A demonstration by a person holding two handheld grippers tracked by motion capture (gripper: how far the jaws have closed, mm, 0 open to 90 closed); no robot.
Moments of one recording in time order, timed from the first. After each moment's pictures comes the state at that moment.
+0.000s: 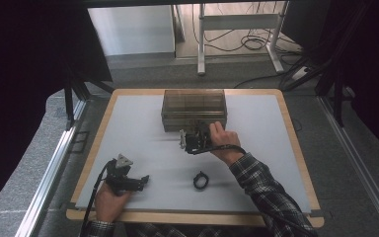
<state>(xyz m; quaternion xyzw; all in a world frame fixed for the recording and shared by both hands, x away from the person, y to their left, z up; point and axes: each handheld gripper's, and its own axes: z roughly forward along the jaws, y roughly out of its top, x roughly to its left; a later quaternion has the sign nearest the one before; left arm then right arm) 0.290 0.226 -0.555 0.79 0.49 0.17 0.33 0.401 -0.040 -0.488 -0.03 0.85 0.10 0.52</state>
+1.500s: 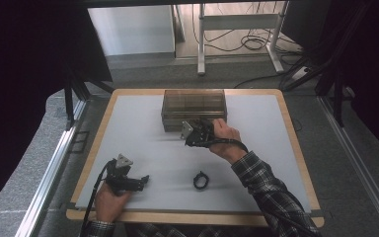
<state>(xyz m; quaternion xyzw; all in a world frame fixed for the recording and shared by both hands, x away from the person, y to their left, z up) 0.290 0.226 -0.556 0.79 0.49 0.17 0.33 0.404 -0.046 -0.458 0.01 0.90 0.19 0.40</state>
